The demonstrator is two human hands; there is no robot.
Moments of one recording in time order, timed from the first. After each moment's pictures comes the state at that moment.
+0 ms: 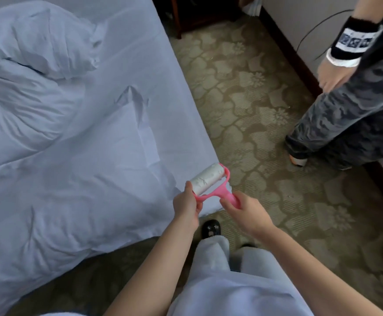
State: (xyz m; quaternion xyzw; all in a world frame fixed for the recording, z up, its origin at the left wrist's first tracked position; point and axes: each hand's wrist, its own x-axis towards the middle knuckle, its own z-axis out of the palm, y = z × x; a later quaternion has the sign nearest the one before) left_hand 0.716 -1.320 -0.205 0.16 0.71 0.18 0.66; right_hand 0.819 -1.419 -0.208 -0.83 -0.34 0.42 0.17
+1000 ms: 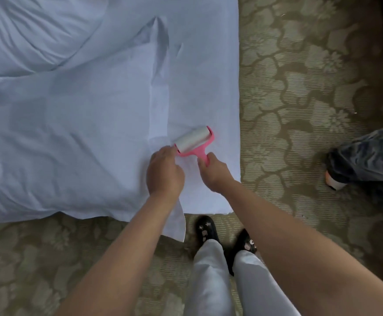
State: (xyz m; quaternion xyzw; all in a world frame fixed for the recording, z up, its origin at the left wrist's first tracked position) left_hand 0.713 -1.244 -0.296 0.67 0.71 0.01 0.22; right_hand 0.835 -1.263 -0.354 -0.71 -0.42 0.55 0.11
